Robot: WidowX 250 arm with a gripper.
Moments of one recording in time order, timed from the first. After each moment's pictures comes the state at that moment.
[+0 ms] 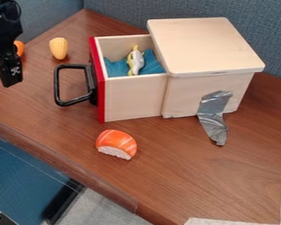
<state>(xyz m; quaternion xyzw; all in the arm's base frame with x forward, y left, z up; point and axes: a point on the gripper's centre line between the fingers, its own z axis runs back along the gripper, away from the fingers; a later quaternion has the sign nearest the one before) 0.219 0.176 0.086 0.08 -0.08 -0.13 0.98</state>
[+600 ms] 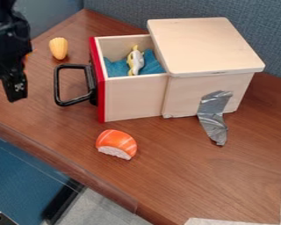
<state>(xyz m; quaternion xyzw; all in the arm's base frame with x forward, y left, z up) 0.224 0.166 0.057 0.06 -0.04 -0.22 0.97</state>
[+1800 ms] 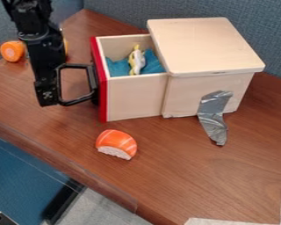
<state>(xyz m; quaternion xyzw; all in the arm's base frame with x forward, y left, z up) 0.259 0.128 0.048 0.04 -0.08 -0.33 0.94</state>
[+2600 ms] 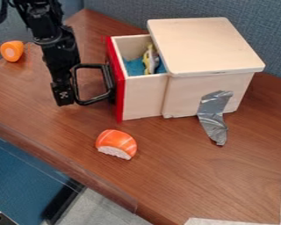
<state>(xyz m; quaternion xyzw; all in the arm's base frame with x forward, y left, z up) 0.285 0.113 0.037 0.01 -0.11 -0.35 0.93</state>
